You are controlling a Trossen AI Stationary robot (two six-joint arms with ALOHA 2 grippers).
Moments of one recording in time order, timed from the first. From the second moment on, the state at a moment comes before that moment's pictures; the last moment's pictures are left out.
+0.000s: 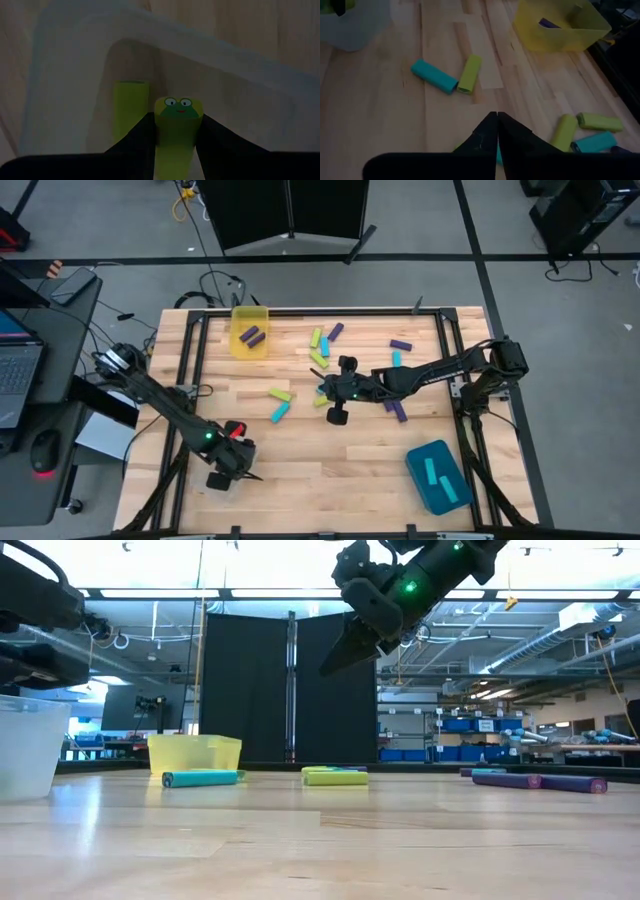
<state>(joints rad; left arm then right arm) -0.68 1.45 0.80 -0.75 0.01 -0.50 0.07 1.68 1.08 -0.08 0.34 0.05</state>
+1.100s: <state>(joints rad) -0.58 1.07 0.76 -0.80 -0.15 -0.61 0.05 1.59 1.08 -0.20 0.26 0.06</state>
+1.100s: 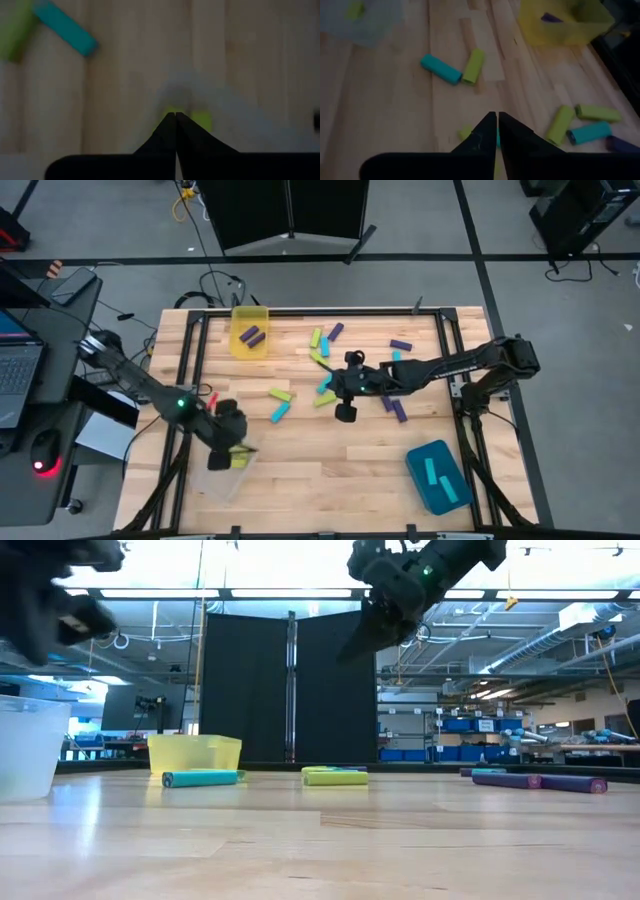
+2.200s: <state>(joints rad) 0.31 1.03 0.34 0.58 0.26 -0.03 -0.24 1.85 1.06 0.02 0.16 0.30</state>
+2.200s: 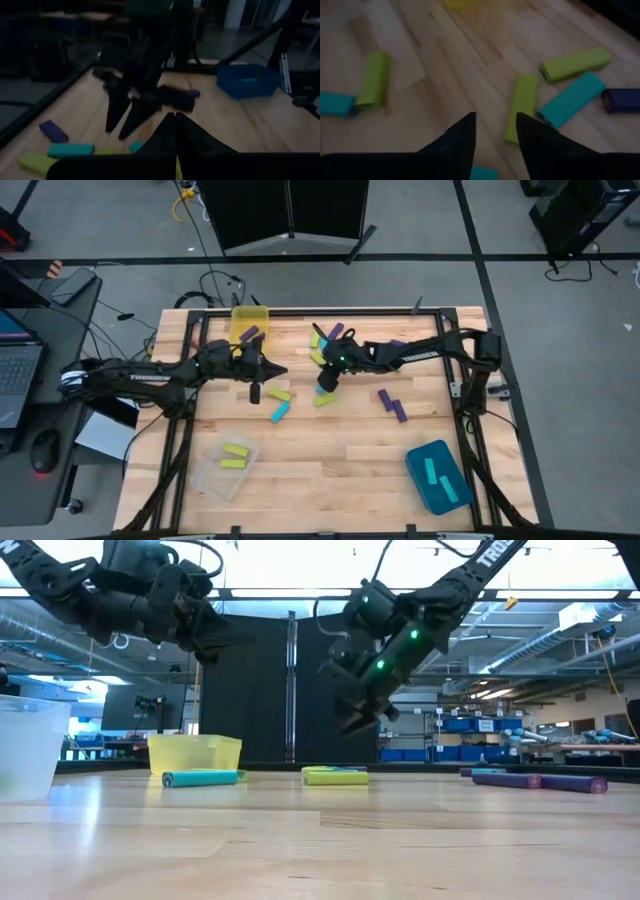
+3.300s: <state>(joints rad) 0.32 1.03 0.24 0.75 0.12 -0.05 -0.31 1.98 1.12 -0.03 0.11 0.33</state>
